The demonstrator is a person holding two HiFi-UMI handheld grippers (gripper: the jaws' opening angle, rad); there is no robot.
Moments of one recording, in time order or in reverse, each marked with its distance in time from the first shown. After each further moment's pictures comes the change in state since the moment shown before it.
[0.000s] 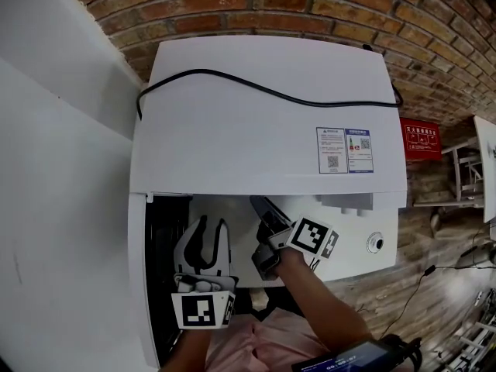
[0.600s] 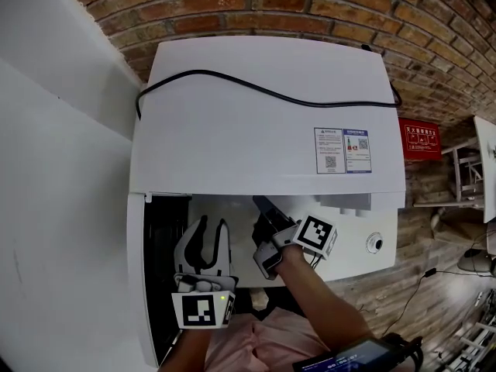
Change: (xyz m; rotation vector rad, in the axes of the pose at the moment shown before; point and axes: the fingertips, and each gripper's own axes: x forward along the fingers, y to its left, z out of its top) left arm 0.001 -0.004 -0.001 0.007 0.003 -0.005; right arm -0.003 -0.009 0.000 0.190 -0.008 0.033
